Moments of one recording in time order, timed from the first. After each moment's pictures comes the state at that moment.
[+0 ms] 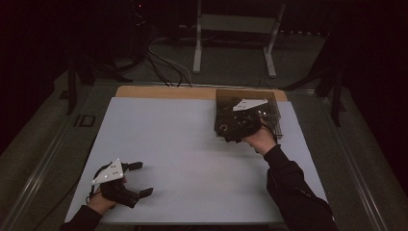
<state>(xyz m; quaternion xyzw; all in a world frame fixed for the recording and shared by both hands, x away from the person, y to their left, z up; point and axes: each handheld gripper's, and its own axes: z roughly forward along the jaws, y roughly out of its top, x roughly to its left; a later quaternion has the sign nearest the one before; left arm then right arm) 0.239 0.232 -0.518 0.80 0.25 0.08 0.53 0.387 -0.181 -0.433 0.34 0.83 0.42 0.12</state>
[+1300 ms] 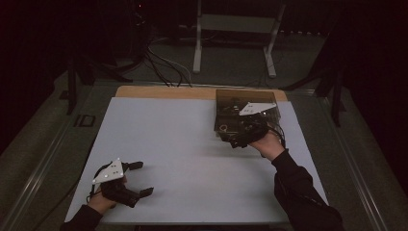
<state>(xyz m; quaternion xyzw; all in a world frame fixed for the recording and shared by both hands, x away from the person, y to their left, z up) 0.240 0.232 -0.518 0.80 0.25 0.08 0.54 0.364 -0.195 -0.421 0.31 0.84 0.44 0.11</state>
